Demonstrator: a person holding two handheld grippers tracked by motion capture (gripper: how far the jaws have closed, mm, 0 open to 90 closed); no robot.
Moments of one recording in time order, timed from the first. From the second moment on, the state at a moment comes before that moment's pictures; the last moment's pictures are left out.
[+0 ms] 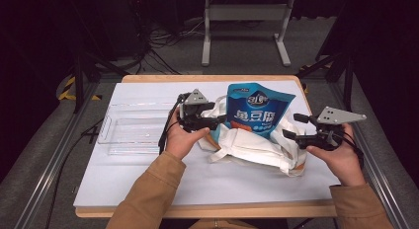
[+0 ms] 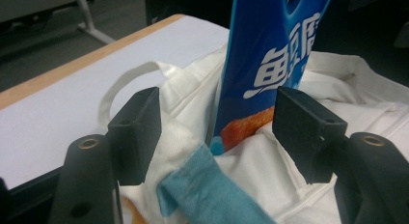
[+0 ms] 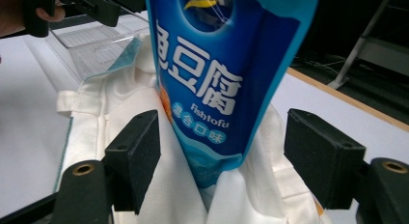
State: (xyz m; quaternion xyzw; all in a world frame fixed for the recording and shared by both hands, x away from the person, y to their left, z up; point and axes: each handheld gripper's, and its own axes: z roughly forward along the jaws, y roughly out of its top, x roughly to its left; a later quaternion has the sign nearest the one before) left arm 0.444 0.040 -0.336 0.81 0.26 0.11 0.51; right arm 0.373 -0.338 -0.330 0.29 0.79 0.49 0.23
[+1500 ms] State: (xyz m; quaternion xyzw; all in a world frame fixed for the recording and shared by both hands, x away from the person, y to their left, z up) left arm 0.483 -0.017 -0.348 0.78 0.19 0.06 0.60; right arm 0.344 -0.329 -0.305 0.26 0.78 0.50 0.25
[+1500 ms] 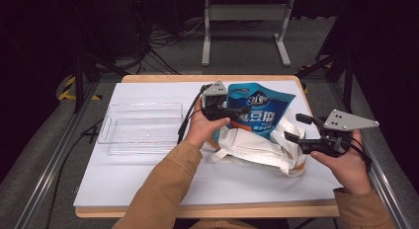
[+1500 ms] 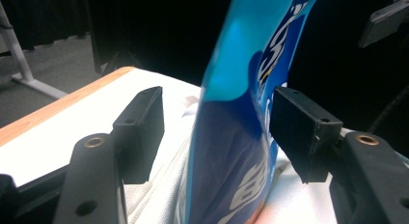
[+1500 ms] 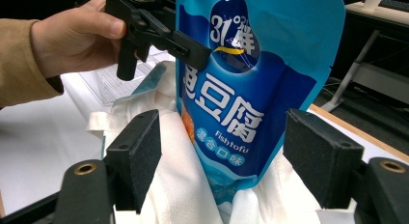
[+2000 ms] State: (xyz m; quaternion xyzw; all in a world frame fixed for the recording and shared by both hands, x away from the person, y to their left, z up) left arm 0.485 -0.027 -0.354 0.78 0.17 0.03 0.60; right arm 0.345 -0.329 -0.307 0.27 0.78 0.50 0.25
